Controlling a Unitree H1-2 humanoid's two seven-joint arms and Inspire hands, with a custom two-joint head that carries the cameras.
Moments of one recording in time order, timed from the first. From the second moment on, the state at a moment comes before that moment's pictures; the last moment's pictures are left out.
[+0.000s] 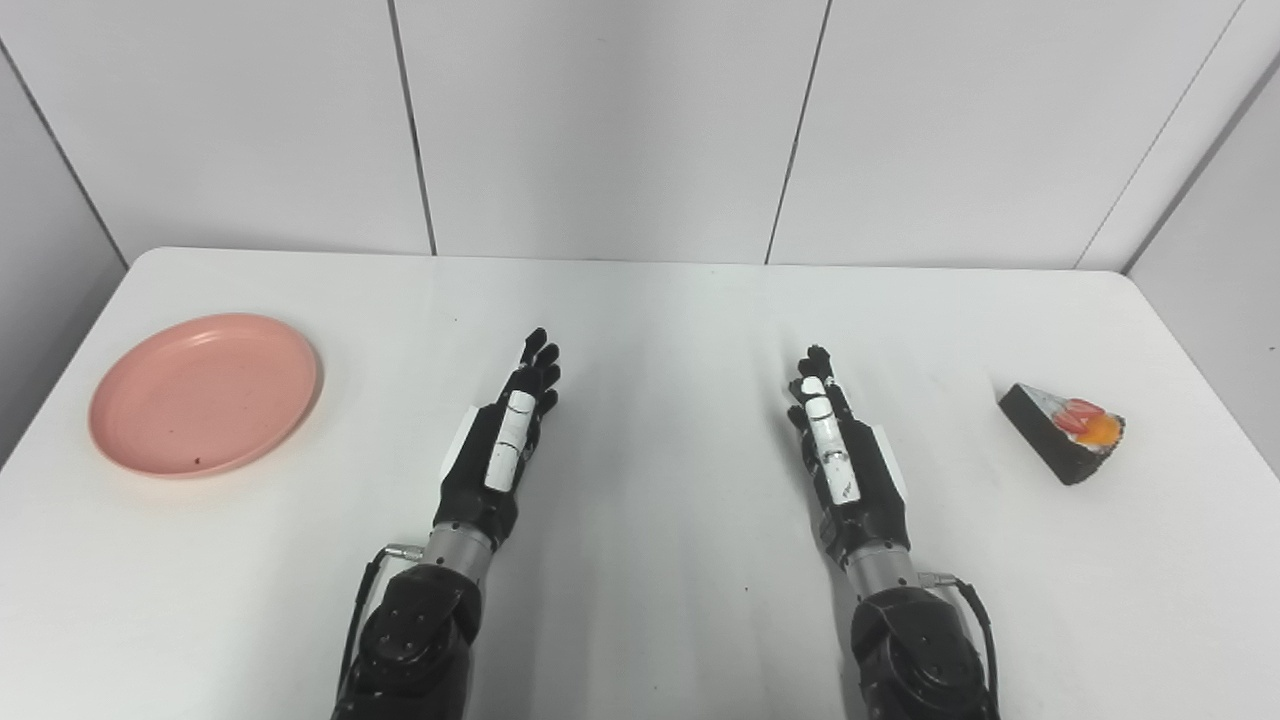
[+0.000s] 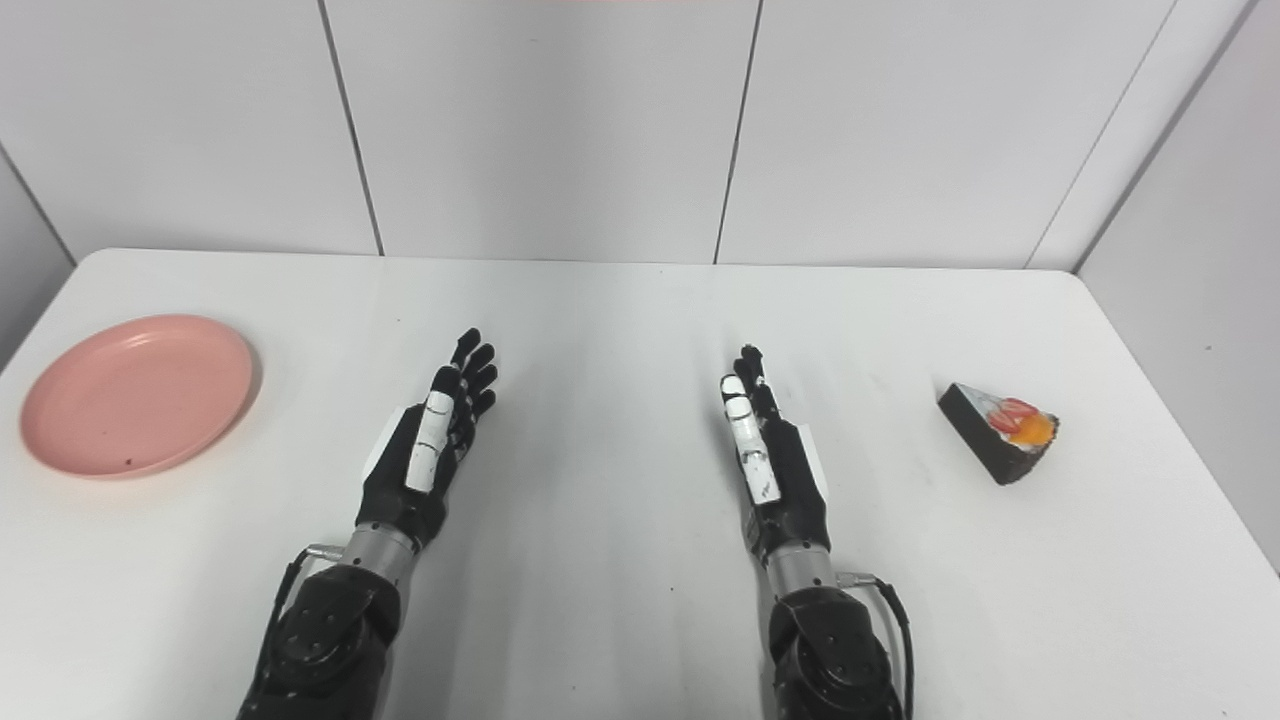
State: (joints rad) left arm -0.33 -0.05 -0.04 0.25 -0.07 -0.07 -0.12; right arm -0.26 0.00 -0.02 0.06 0.08 0.06 0.02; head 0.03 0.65
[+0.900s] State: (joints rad) left arm -0.34 -0.09 0.00 0.30 -0.04 -0.29 -0.04; right arm -0.26 0.00 -0.02 0.06 0.08 0.06 0.02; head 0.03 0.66
